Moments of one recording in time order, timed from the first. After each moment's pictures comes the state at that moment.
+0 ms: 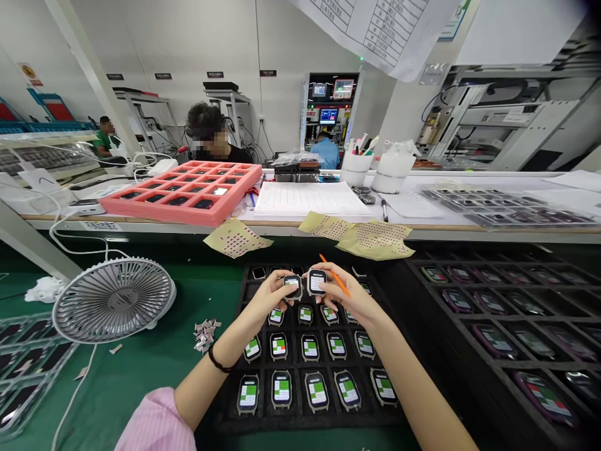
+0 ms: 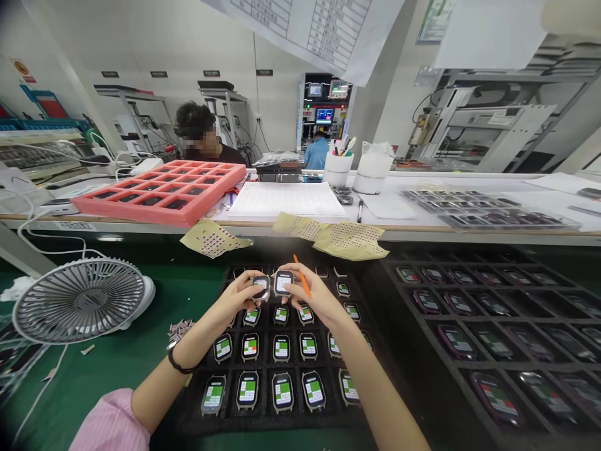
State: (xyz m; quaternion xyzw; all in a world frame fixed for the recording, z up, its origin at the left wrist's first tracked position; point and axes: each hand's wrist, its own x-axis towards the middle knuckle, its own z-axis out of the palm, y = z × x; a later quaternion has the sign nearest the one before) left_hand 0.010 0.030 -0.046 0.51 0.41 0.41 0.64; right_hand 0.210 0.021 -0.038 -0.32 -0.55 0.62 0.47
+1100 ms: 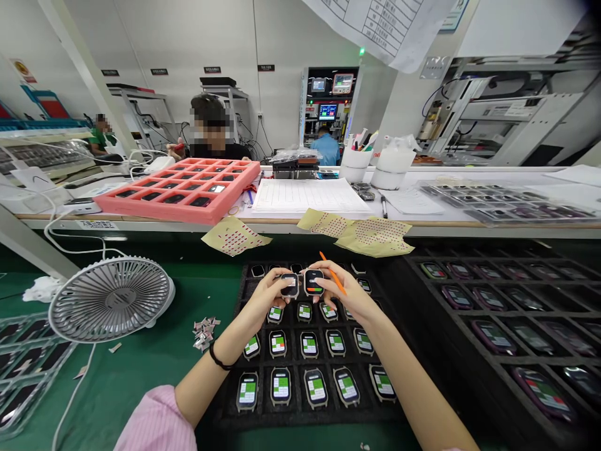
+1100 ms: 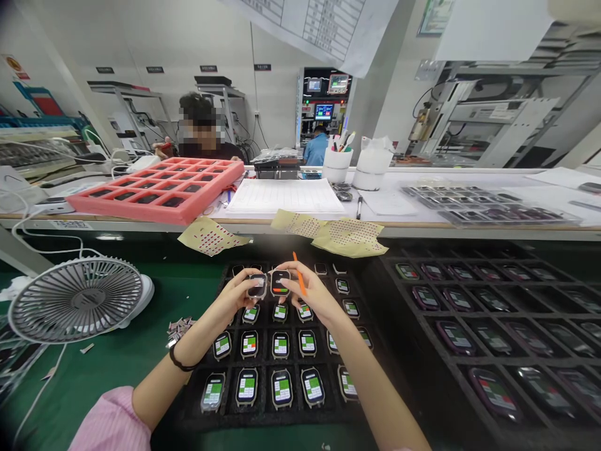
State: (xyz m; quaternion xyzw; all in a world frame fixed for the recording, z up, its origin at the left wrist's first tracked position) left_hand 0.014 0.029 -0.042 0.48 0.43 0.42 0.65; right_hand 0.206 0.020 -0.035 -0.34 -0.56 0.59 0.46
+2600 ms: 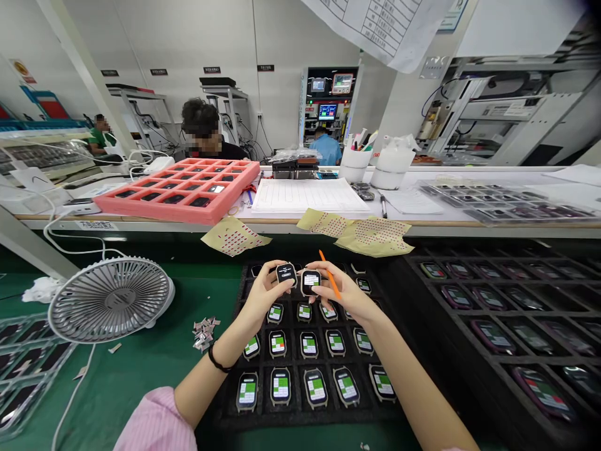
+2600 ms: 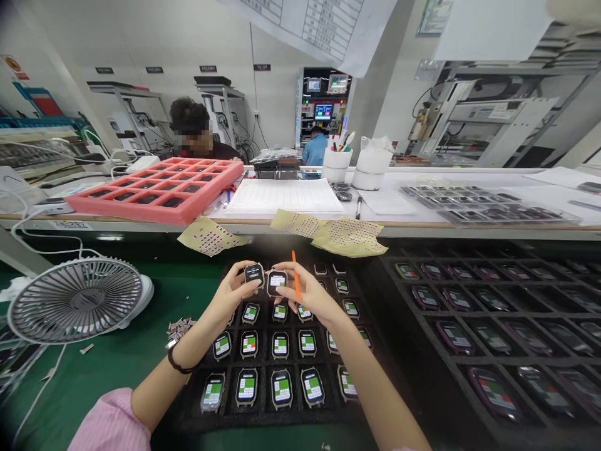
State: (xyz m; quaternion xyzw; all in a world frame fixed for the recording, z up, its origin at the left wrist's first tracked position) left_hand 0.013 0.027 -0.044 0.50 0.39 0.50 0.59; right_hand 0.206 0.018 -0.034 -0.33 -0.57 0.61 0.44
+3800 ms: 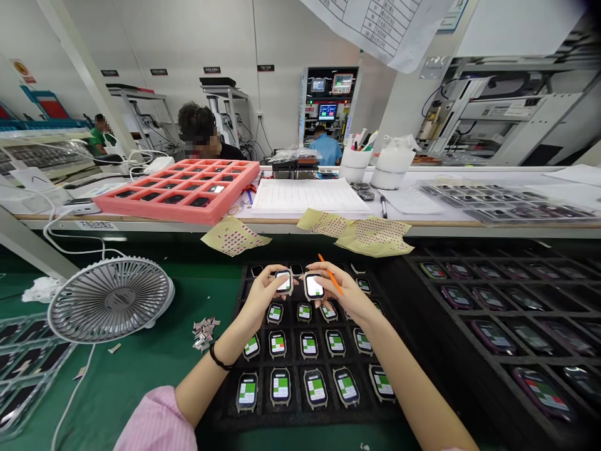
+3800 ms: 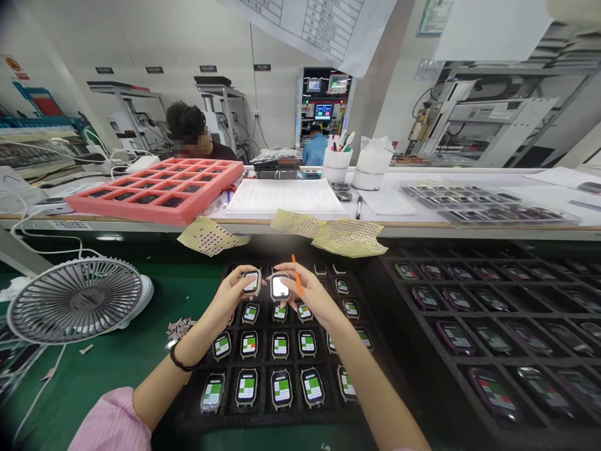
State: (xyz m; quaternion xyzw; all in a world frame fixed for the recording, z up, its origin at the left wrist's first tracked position) left_hand 0.015 0.029 -0.041 0.47 0.43 0.48 0.60; right_hand 0.205 0.022 -0.042 -0.35 -0.54 0.61 0.47
